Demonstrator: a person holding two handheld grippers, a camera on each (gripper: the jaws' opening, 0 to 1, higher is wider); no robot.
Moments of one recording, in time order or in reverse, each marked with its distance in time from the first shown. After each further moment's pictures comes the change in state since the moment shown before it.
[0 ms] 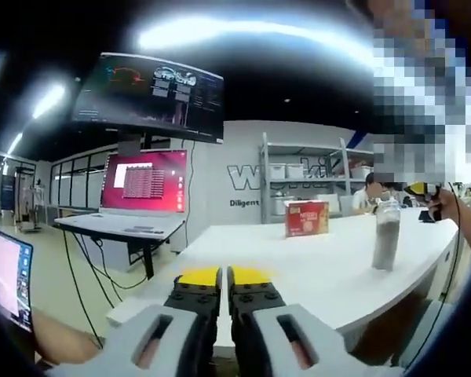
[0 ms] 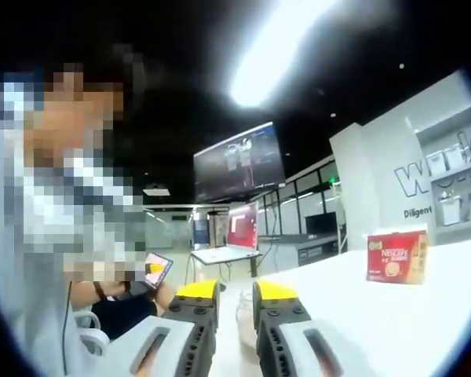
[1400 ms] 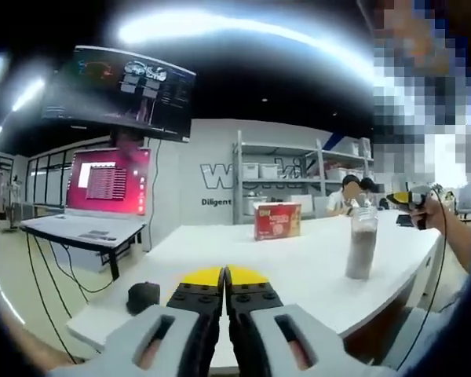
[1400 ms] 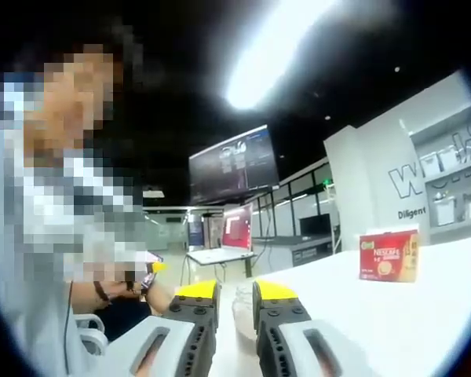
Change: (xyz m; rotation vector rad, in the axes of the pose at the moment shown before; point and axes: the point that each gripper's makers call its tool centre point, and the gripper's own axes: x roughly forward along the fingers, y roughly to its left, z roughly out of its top) left arm 0.032 -0.065 0.013 -0.026 0.011 -0.169; right arm -0.019 -0.004 0.000 0.003 -0.014 -0.034
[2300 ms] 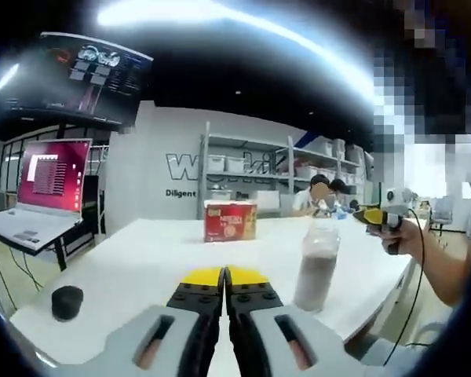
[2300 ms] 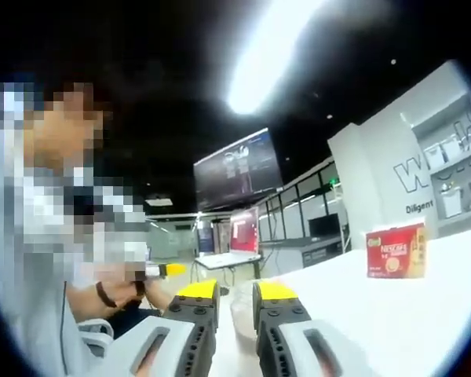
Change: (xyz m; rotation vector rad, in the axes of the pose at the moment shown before) left arm 0.058 -0.125 0.019 -0.063 0.068 -0.165; right arm 0.000 -0.005 0.001 0.047 -0.028 0.057
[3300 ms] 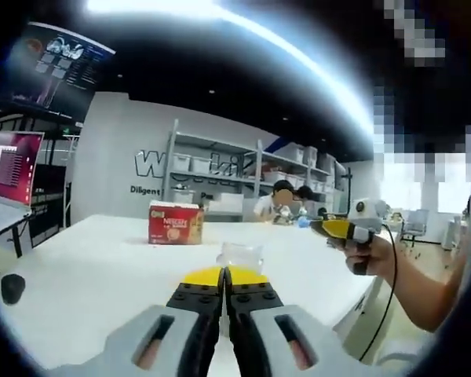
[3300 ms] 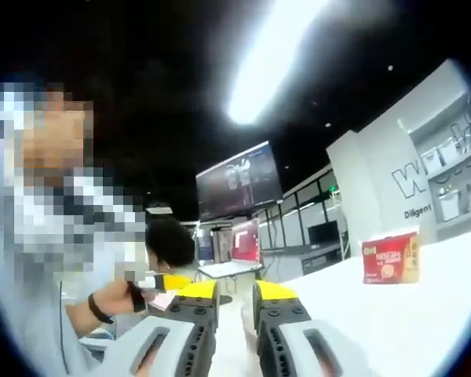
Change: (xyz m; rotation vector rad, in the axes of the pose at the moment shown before) left arm 0.020 -0.131 0.011 -0.045 -0.006 -0.186; right arm -0.036 0.015 0.022 0.000 -0.053 -0.014
